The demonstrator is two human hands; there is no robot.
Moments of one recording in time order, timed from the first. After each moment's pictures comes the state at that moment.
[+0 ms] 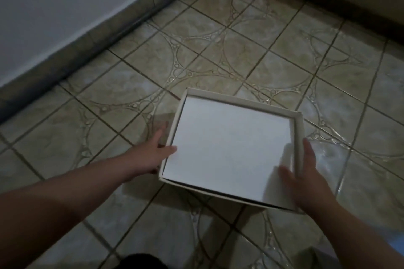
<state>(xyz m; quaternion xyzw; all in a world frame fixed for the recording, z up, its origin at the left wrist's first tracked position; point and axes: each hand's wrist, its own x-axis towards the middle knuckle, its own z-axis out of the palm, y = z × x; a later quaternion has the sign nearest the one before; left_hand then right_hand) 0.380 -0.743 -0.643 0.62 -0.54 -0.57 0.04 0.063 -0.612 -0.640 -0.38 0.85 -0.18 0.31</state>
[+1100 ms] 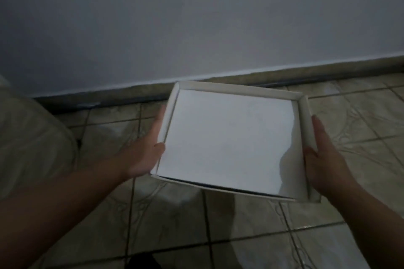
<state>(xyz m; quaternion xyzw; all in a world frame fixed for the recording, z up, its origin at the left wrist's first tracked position) 0.654 -0.599 -0.580 0.80 -0.46 -0.30 0.25 0.350 -0.770 -0.592 -0.74 0.57 -0.18 0.32</state>
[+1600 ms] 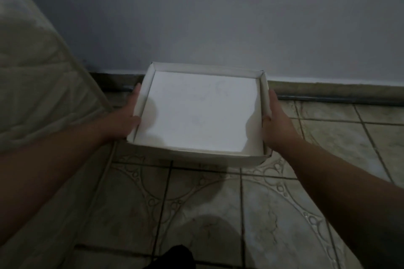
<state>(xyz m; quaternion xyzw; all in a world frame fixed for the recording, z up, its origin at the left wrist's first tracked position) 0.815 -0.536 -0.599 0.88 -0.32 -0.28 0.23 0.572 -0.779 -0.629 -0.79 0.44 -0.13 0.42</state>
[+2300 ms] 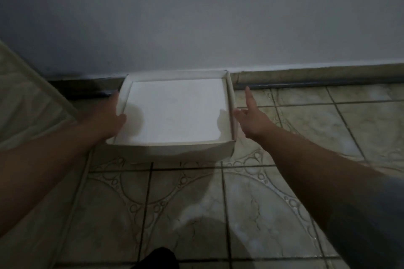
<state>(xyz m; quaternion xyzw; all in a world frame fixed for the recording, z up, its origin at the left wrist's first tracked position) 0.806 -0.587 -0.607 0.93 -0.31 -0.15 0.11 0.548 -0.793 -0.630 -0.73 0.45 -0.07 0.51</state>
